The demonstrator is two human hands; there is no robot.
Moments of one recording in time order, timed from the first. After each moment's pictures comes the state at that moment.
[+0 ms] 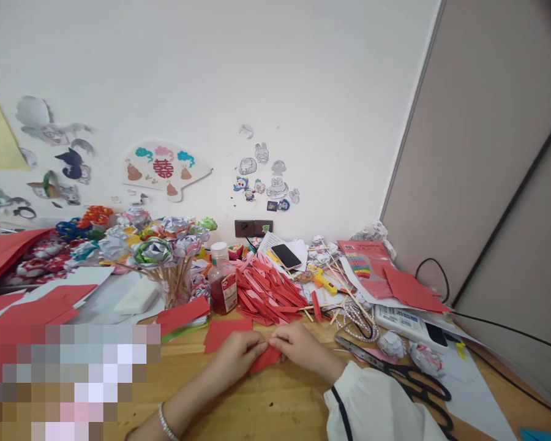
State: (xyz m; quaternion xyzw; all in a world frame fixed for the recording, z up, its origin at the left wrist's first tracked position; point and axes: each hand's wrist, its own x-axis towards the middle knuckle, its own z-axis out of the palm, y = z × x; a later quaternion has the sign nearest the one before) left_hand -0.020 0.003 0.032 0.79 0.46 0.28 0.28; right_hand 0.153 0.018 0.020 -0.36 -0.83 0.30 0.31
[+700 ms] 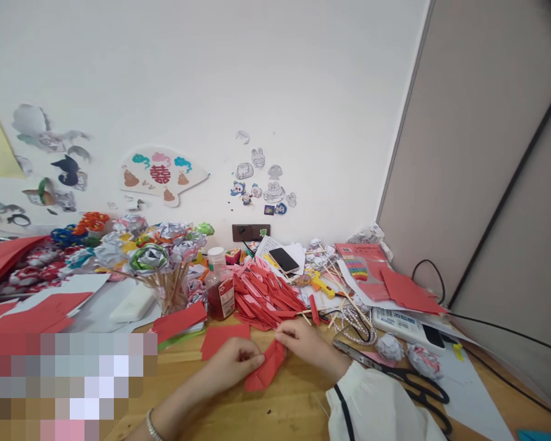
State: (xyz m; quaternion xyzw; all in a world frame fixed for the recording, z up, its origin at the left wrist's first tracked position) left_hand -0.023 -0.001 0.045 0.78 0.45 0.20 0.38; right_hand 0.166 0.029 0.021 -0.37 -0.82 0.29 0.33
